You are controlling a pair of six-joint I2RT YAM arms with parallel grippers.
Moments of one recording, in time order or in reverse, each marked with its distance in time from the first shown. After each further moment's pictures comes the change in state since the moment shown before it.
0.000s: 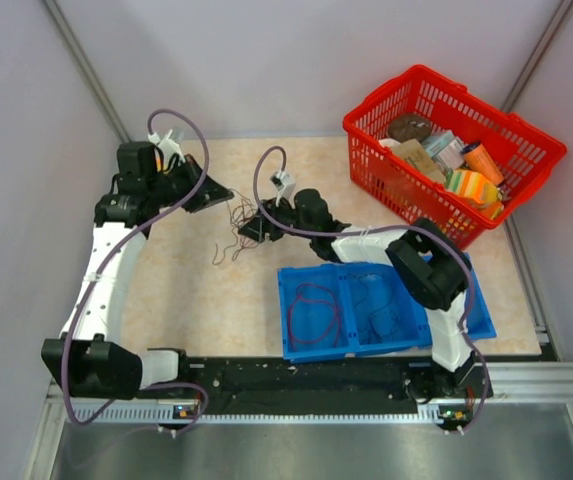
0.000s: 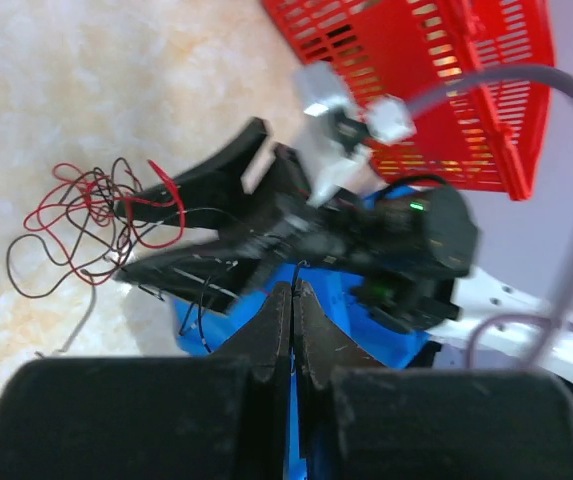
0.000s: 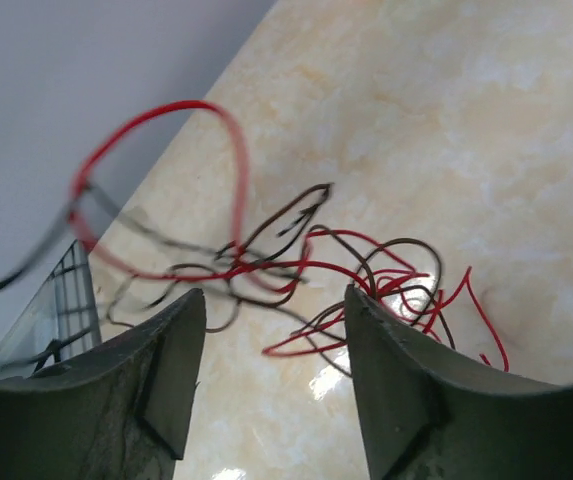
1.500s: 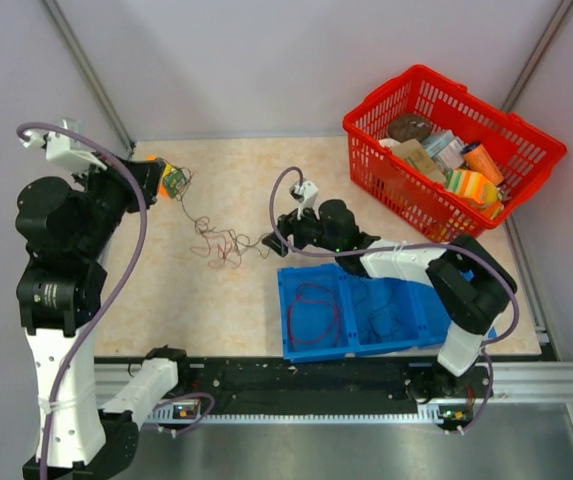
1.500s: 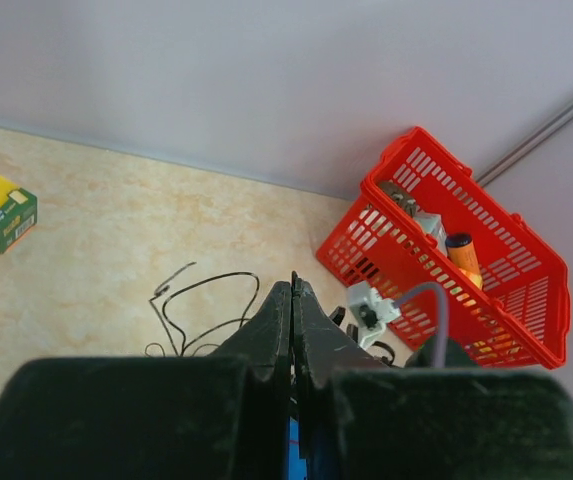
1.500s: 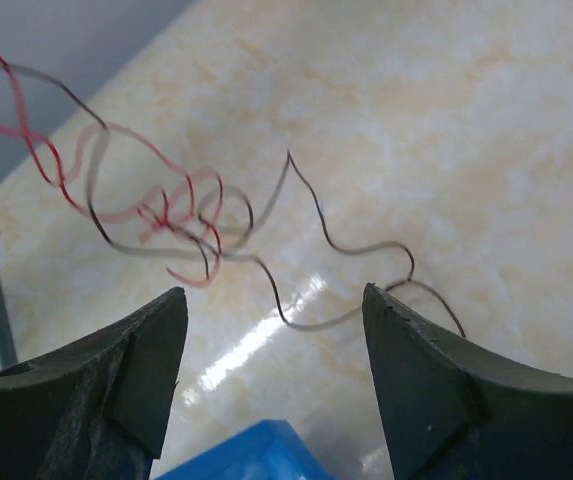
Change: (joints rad) left arm -0.017 -0.369 0.293 -0.091 -0.483 0.064; right arm -0.013 -0.217 -0.227 -0.104 0.168 -0.245
